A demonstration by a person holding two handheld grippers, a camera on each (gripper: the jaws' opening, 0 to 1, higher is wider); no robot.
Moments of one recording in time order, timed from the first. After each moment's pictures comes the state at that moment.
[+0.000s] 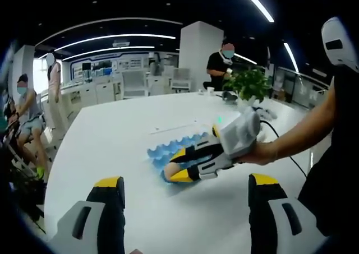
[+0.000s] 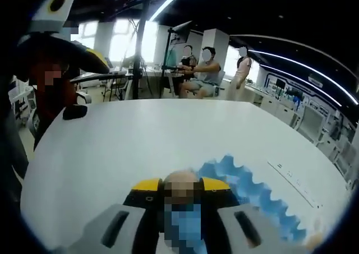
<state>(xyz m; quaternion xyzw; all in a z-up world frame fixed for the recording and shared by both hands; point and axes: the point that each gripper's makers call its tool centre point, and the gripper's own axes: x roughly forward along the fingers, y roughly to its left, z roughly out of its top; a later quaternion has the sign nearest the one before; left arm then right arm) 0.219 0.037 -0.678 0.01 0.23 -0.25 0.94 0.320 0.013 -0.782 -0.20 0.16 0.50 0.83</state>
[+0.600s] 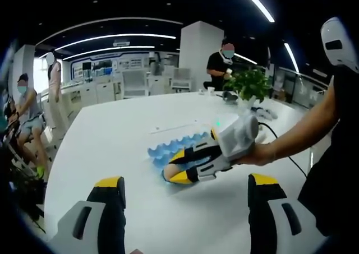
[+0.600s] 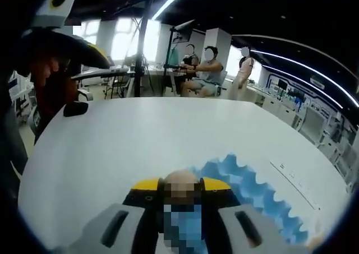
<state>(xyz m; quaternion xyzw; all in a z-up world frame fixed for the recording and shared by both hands) 0.220 0.038 -0.679 0.01 0.23 -0.25 0.94 0.320 0.016 -0.786 -0.21 0.16 0.51 0.82</state>
